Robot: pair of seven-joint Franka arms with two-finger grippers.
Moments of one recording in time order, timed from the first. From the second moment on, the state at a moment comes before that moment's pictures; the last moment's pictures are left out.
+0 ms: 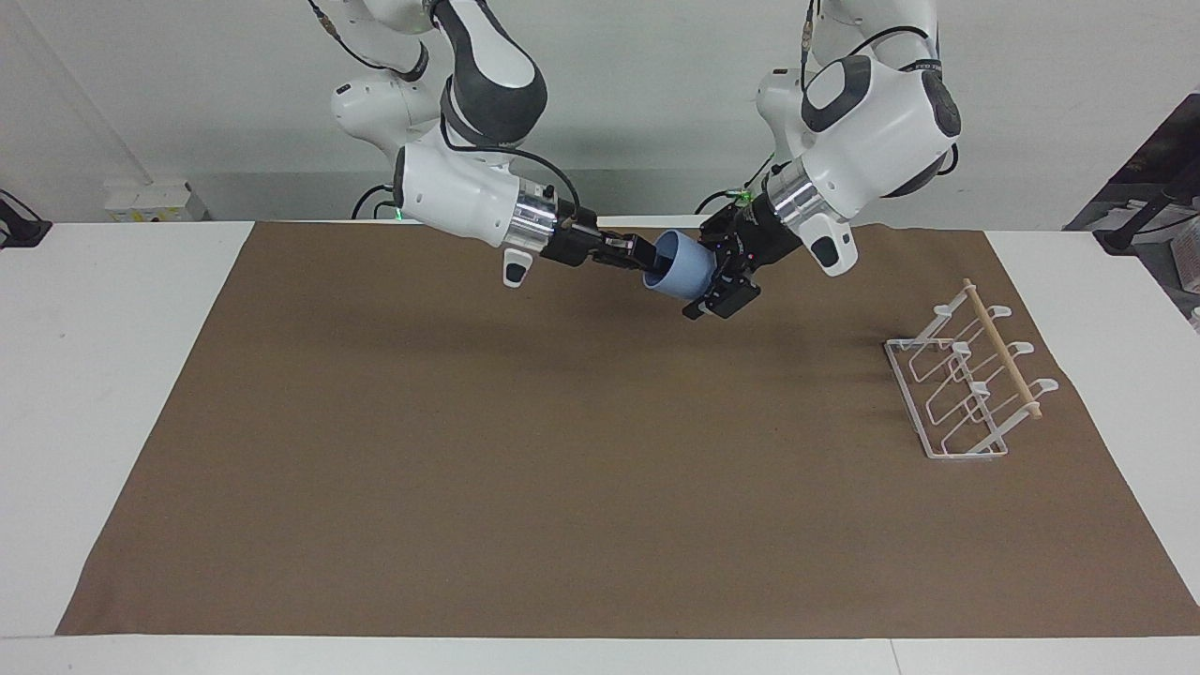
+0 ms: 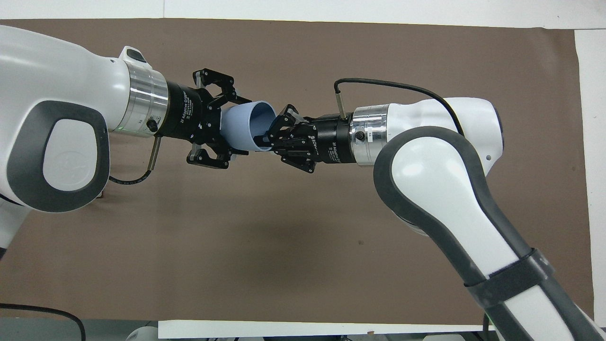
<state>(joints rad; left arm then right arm) -0.51 0.05 0.04 -1.75 -0.67 1.98 -1.64 0.51 0.09 -0.04 -1.90 1.31 2.19 0.42</state>
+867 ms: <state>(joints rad) -0.50 0.07 0.06 -1.69 -0.44 1.96 -1.66 0.45 0.07 -0.04 -1.84 1.16 2.18 0.42</state>
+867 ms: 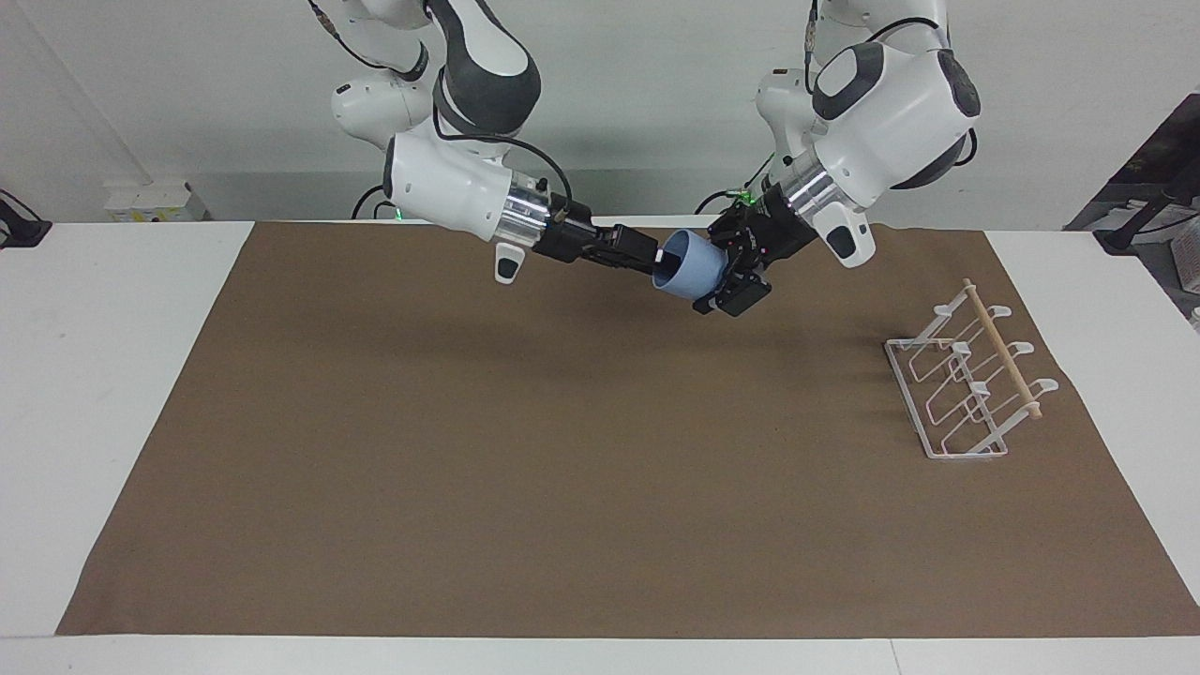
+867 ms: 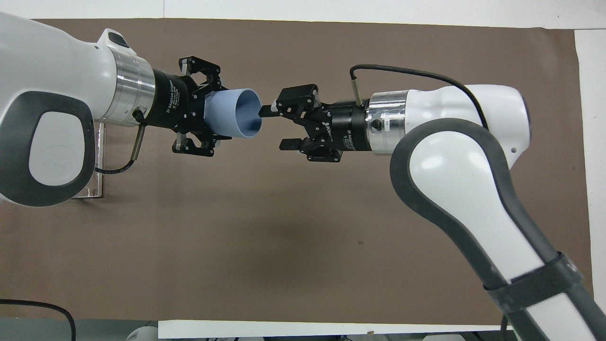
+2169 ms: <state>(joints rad) -0.34 0.34 0.07 -1.70 1.16 1.69 -2.01 0.01 -0.03 -0.10 -1.62 -0.02 1.45 0.07</state>
